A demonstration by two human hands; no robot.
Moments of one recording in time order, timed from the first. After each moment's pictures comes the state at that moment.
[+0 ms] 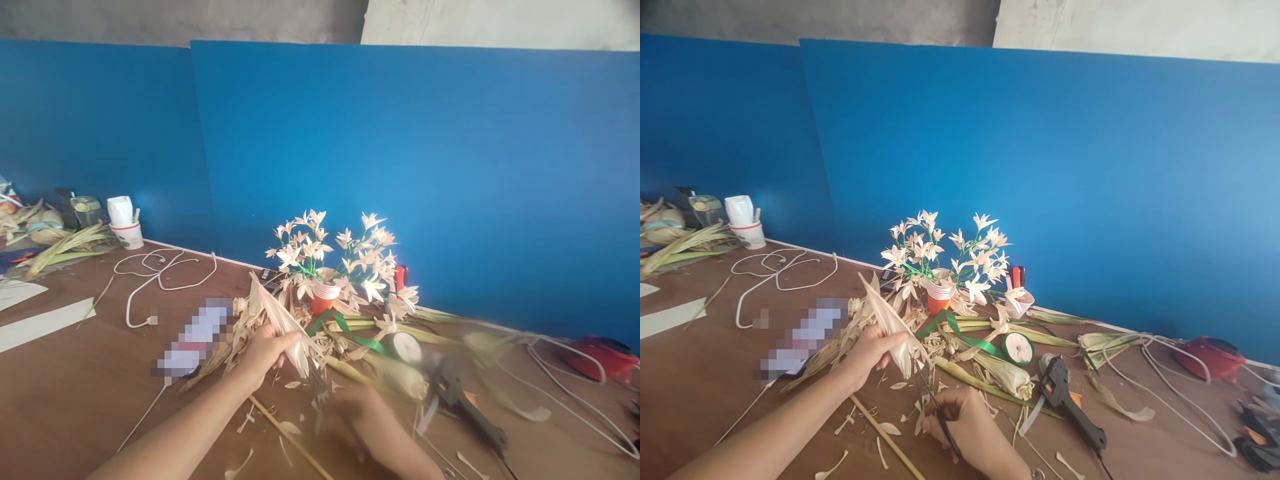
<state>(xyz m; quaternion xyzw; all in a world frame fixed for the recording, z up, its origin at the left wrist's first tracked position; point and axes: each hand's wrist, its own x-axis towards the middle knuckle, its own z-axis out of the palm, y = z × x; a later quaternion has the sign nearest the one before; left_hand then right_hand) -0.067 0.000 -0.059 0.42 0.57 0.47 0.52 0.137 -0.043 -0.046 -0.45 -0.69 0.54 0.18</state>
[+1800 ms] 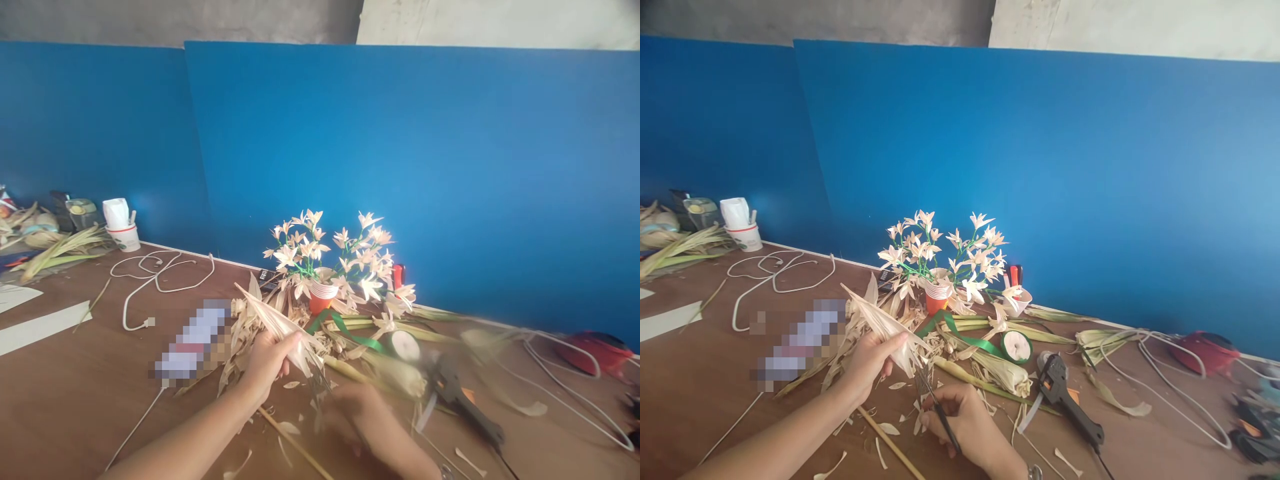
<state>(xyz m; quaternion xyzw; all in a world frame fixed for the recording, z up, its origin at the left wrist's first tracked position) -0.051 -0.011 -0.061 0.38 0.58 0.52 0.50 0.135 -0.042 -0.052 -0.45 -0.67 0.56 0.20</state>
